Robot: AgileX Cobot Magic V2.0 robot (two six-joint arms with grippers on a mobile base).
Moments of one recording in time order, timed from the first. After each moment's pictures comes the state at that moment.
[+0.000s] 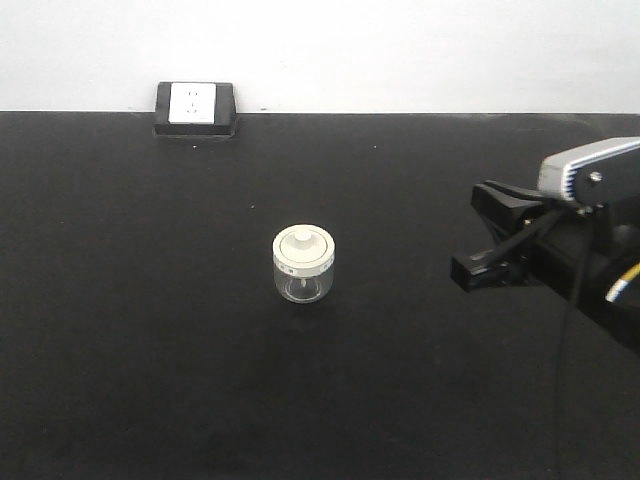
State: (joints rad) left arm -0.04 0.47 -0.16 0.14 -0.20 -0.09; right arm 0.38 1.08 -0.58 0.00 -0.24 -0.05
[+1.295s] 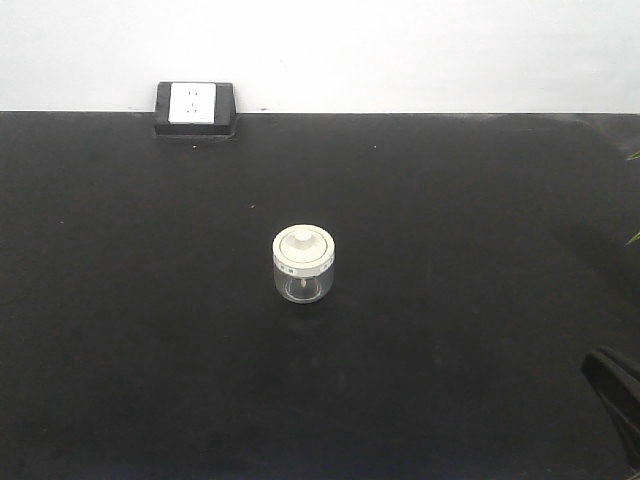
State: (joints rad) left arm -0.04 0.47 -0.16 0.14 -0.20 -0.09; right arm 0.38 0.30 -0.17 0.03 0.08 -0.07
